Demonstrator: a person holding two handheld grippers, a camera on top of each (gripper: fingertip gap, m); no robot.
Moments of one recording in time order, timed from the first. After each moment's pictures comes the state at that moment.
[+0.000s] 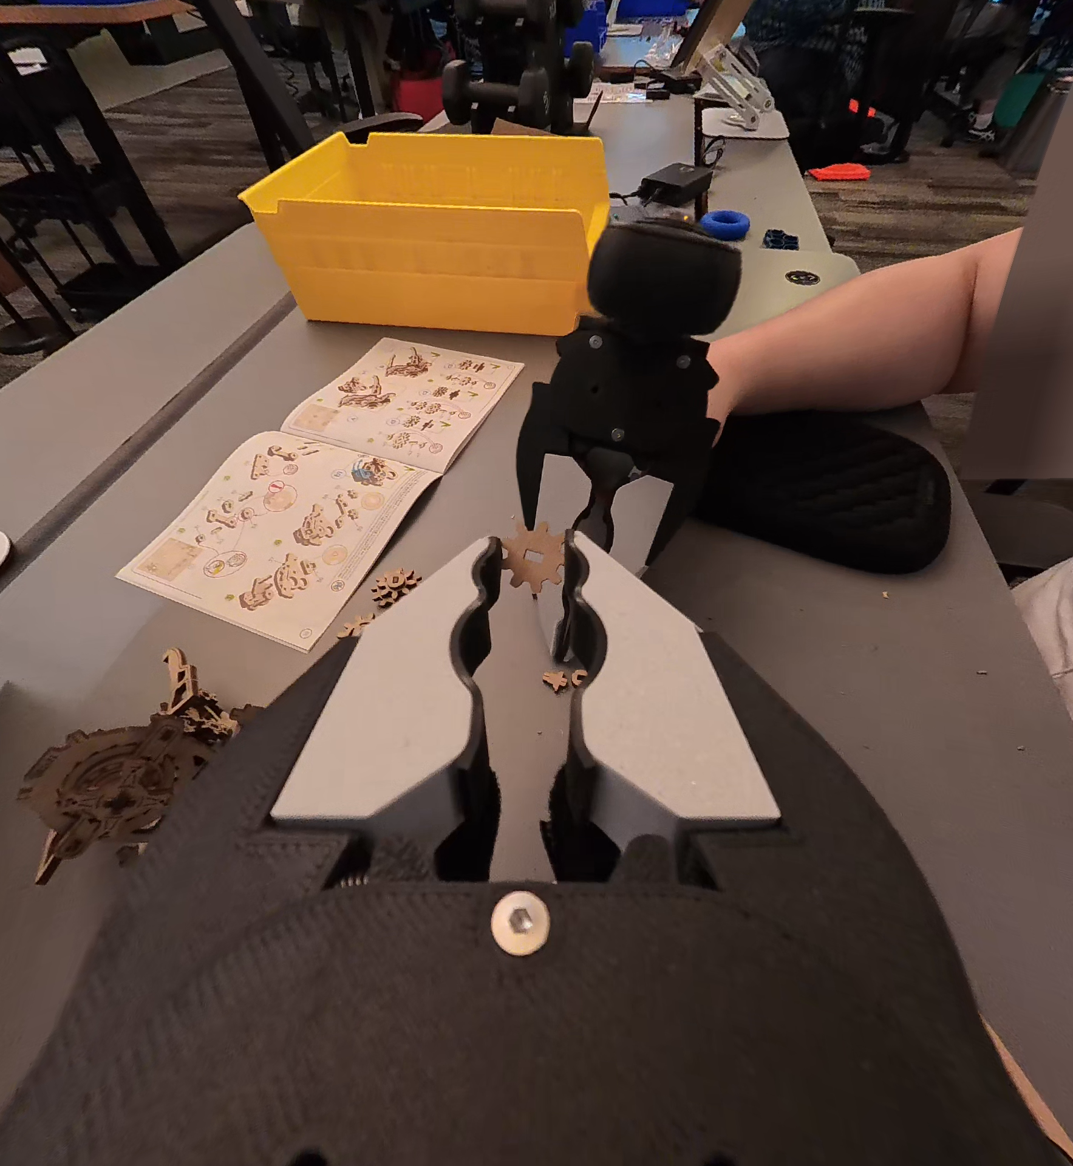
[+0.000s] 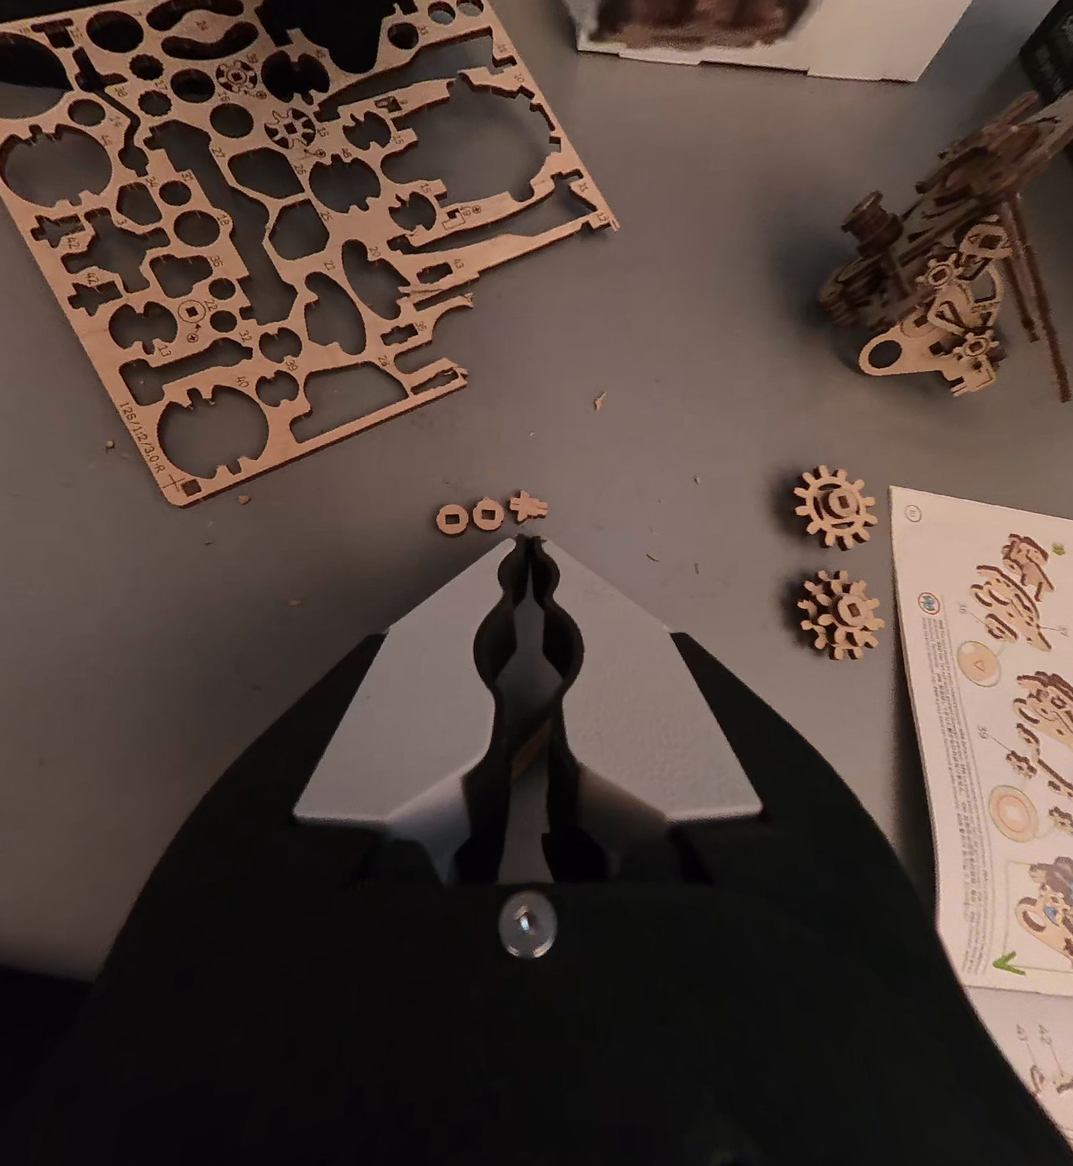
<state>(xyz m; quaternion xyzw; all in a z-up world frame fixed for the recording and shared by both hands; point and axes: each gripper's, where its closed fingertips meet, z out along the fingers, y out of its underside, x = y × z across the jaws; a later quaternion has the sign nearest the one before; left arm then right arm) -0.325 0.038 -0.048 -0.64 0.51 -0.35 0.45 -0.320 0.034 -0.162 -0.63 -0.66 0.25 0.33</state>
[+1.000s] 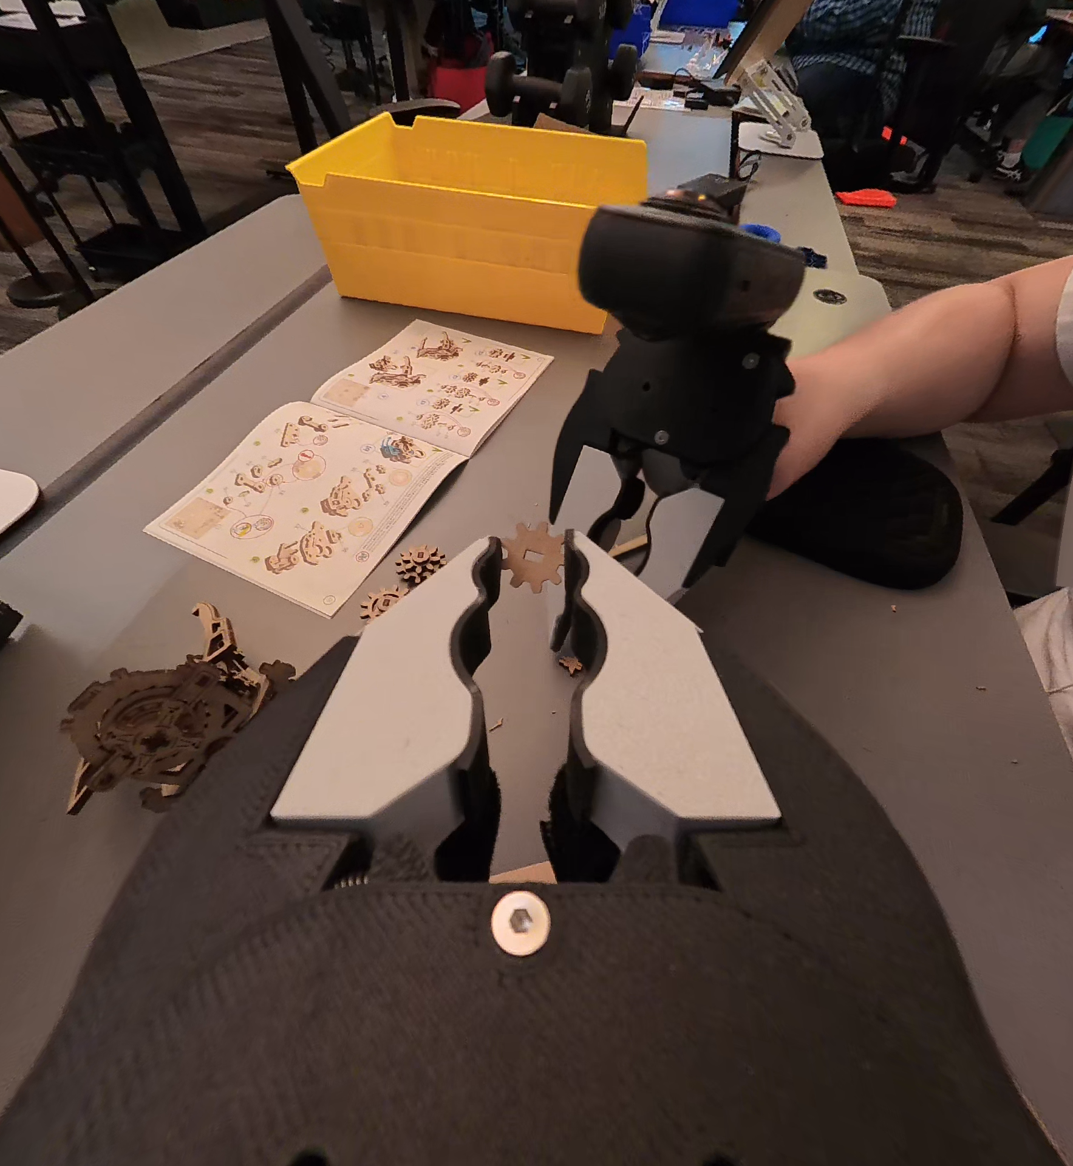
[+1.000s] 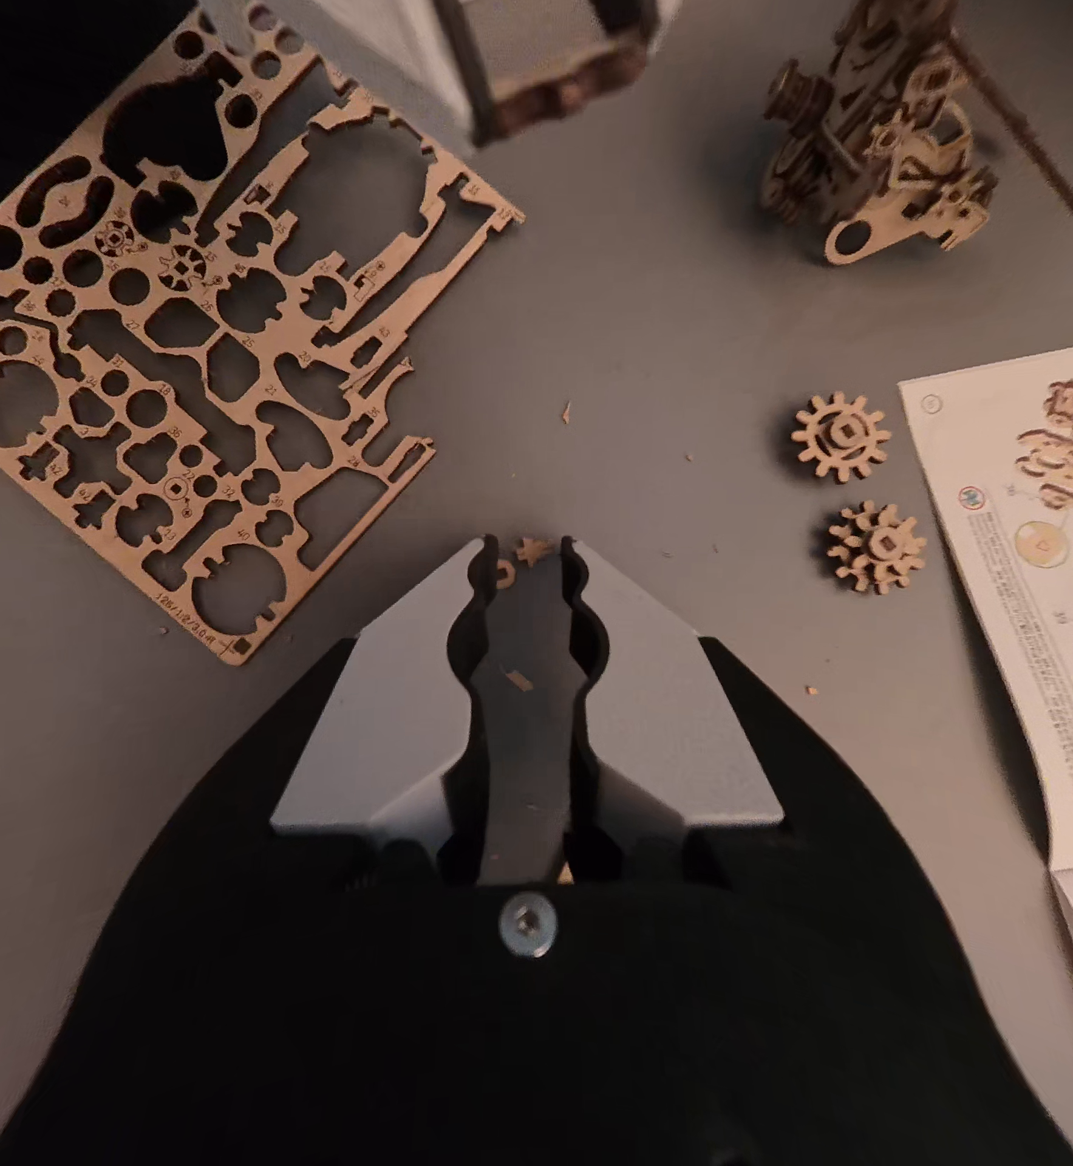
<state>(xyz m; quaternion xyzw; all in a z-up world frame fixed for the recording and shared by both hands) -0.339 0.050 -0.047 -0.67 0.48 -0.35 0.45 -0.332 0.035 -0.156 -0.76 -0.54 0.23 0.28</state>
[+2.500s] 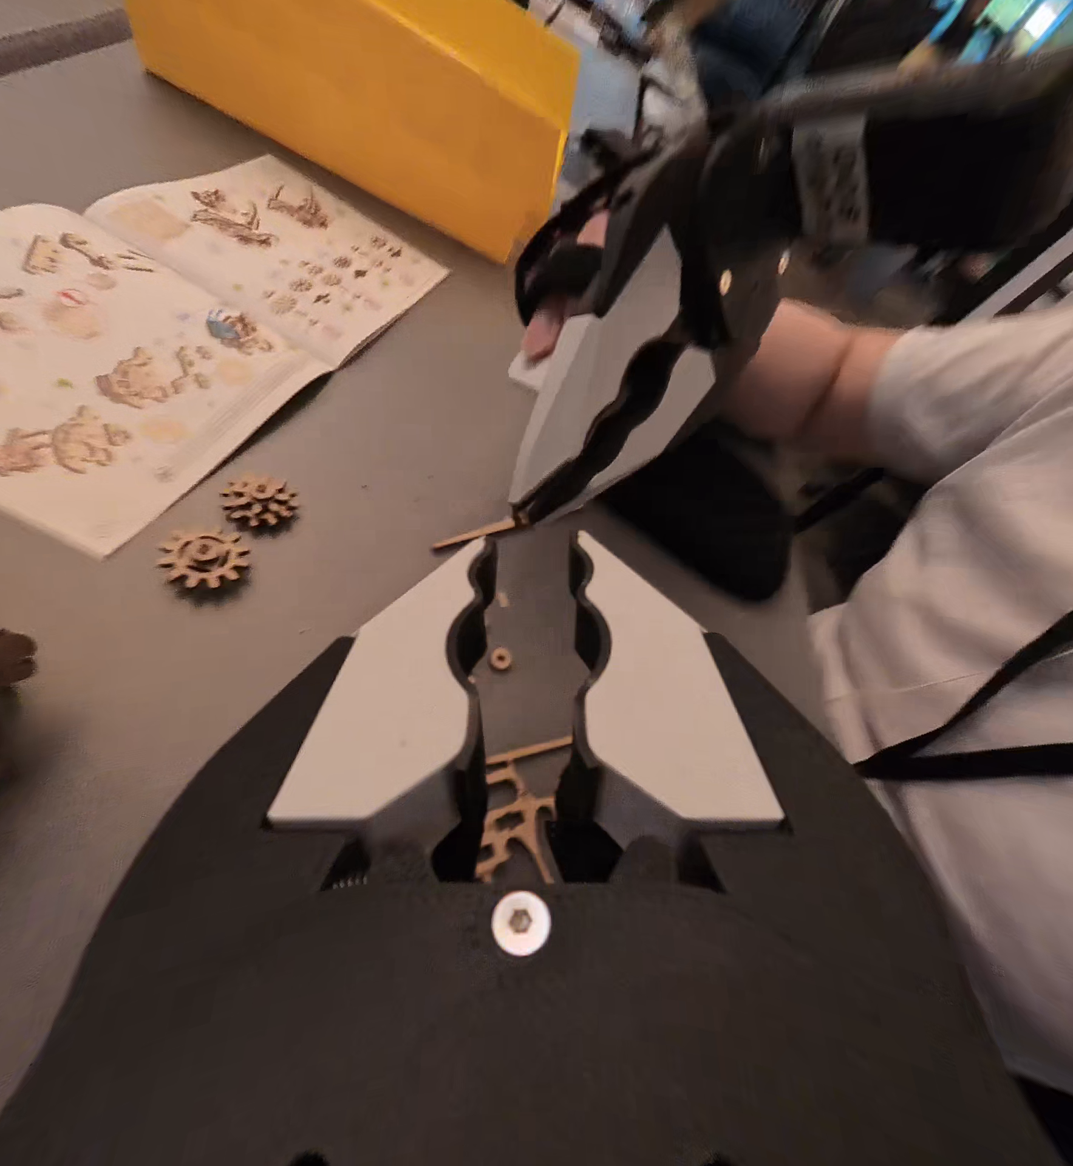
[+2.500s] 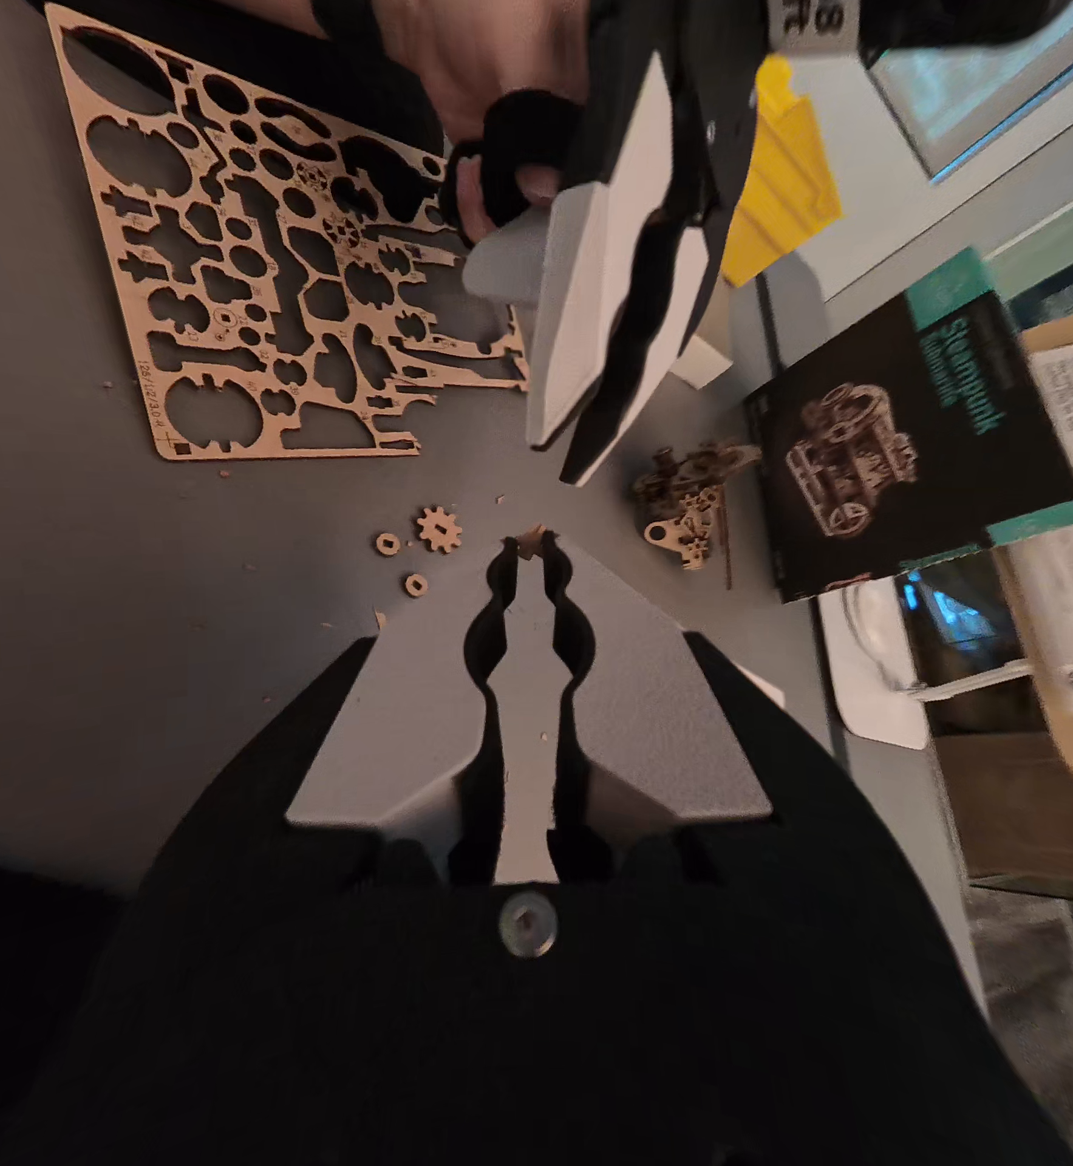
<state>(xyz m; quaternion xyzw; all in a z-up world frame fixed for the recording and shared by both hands) -0.313 0.030 -0.073 -0.71 0.43 -0.47 0.29 -0.308 0.033 -0.087 -0.46 -0.73 0.15 0.49</state>
